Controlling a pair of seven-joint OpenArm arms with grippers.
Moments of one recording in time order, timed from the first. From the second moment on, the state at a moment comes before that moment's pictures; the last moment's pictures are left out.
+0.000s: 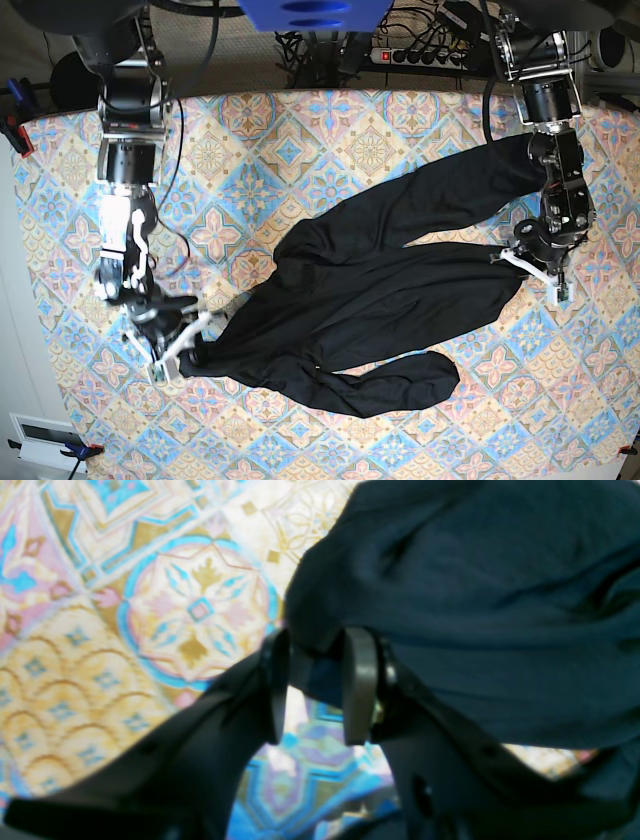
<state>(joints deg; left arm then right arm) -8.6 -20.2 -14.2 77.0 -21.0 -6.1 44.7 23.3 12.2 4.0 69.5 13.9 23.3 -35.6</state>
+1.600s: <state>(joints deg) 12.8 -30.7 -5.3 100.3 -27.0 -6.6 44.7 10.8 18.2 21.9 81.1 -4.6 23.3 -43.8</state>
